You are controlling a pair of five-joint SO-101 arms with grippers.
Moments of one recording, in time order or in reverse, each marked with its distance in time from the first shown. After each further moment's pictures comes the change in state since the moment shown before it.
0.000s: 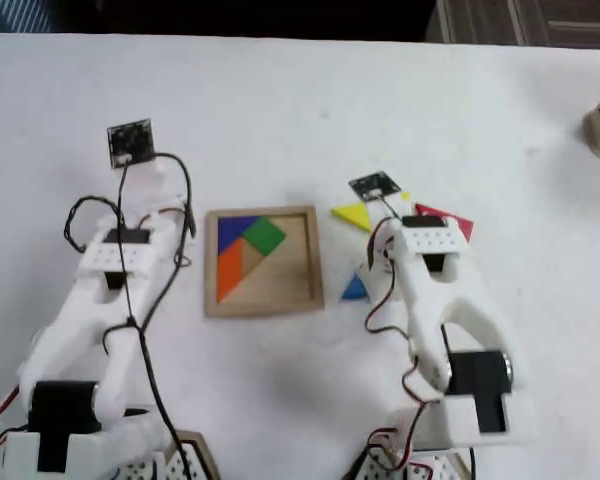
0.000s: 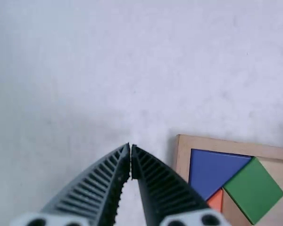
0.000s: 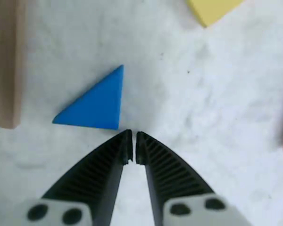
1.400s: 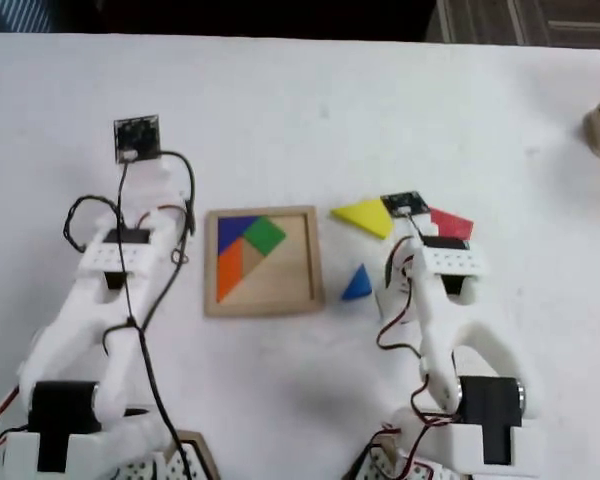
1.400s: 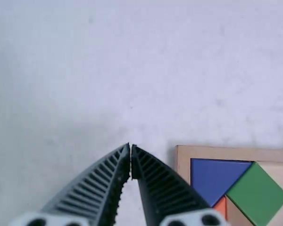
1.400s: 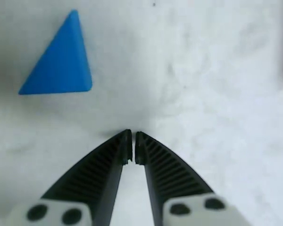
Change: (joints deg) left arm 0.0 0.0 0.0 -3.2 -5.1; right arm 4.7 -5.9 8.0 0.9 -5.5
